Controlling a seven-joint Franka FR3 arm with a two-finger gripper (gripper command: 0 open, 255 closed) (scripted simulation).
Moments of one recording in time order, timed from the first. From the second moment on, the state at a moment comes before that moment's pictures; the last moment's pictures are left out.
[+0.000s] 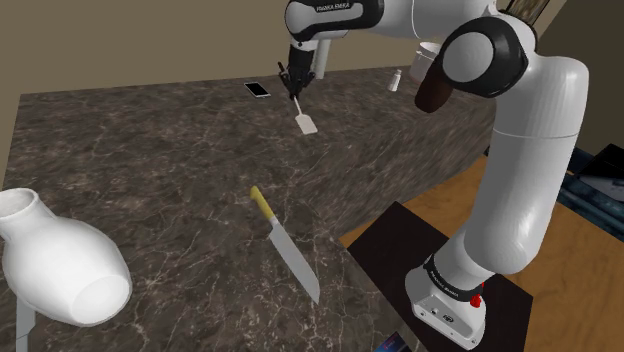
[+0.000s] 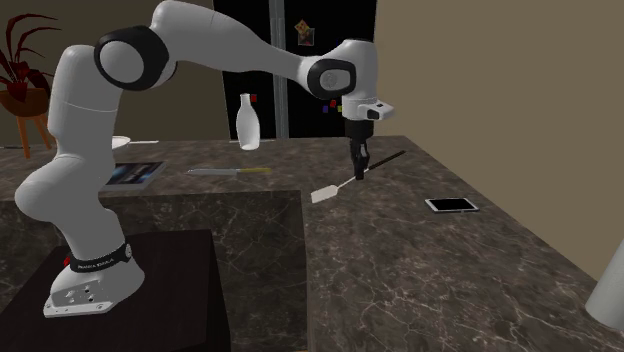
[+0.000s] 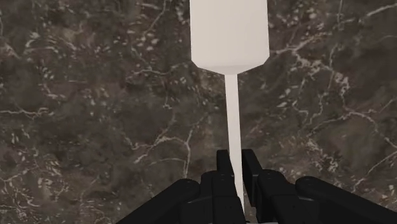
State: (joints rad) arm -0.08 0.43 -0.02 -1.46 0.00 1.96 0.13
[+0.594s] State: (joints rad) arm 0.02 0.28 0.02 -1.65 -0.02 1.99 0.27
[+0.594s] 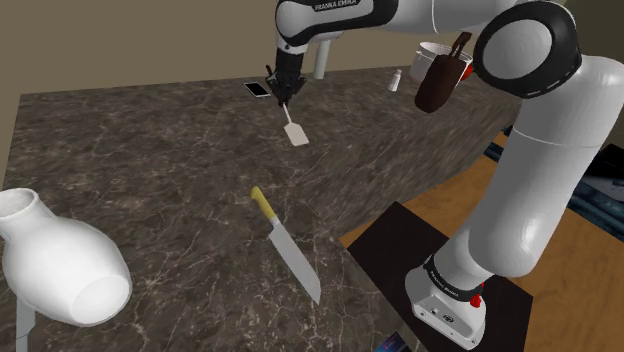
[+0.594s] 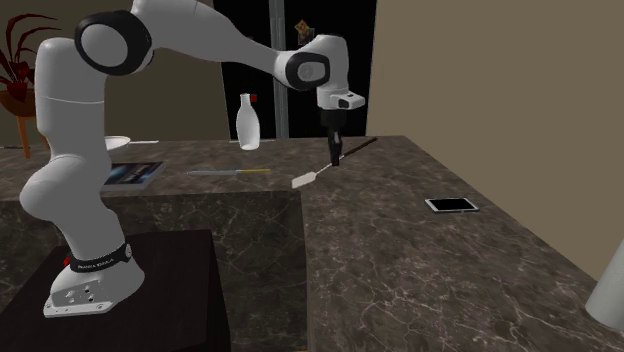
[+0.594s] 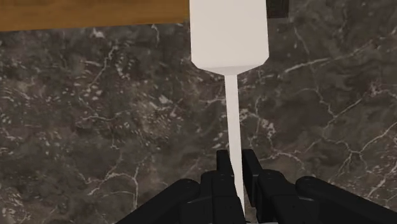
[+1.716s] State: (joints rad) arm 0.24 0.16 0.15 -1.82 -0.07 2.03 0.65
